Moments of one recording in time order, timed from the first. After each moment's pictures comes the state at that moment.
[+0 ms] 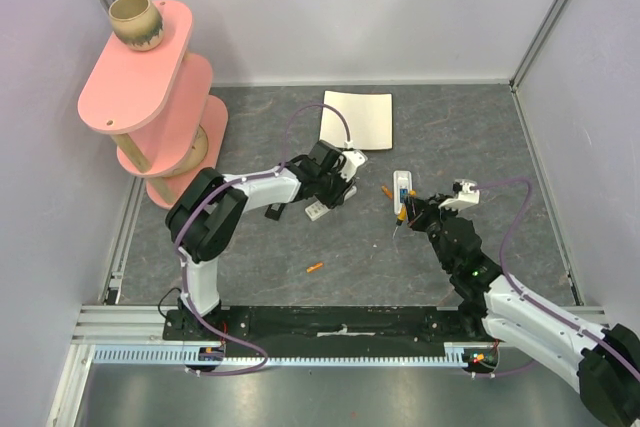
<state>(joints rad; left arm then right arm) -0.72 1.93 1.18 -0.15 0.14 0.18 0.63 0.73 0.16 0.43 0.42 0.61</state>
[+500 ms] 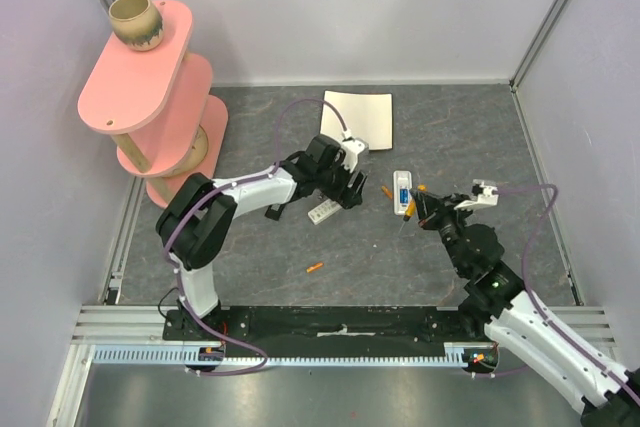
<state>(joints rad) -0.72 1.85 1.16 -0.09 0.24 -0.03 0.63 0.48 0.21 0.23 0.39 0.59</state>
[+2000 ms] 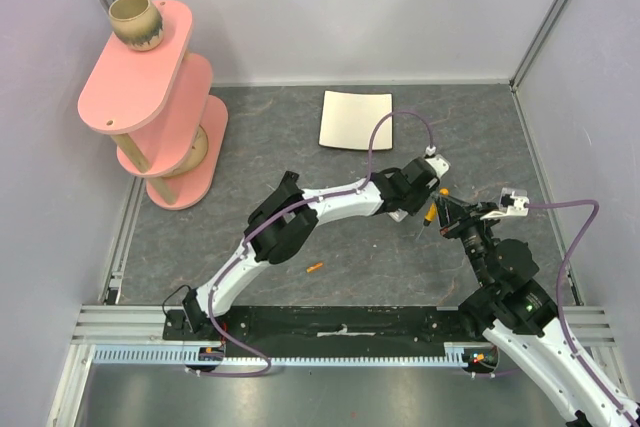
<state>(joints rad) -1.05 2.43 1.96 -0.33 -0.19 -0.10 0.63 0.16 0.36 -0.15 0.40 0.52</state>
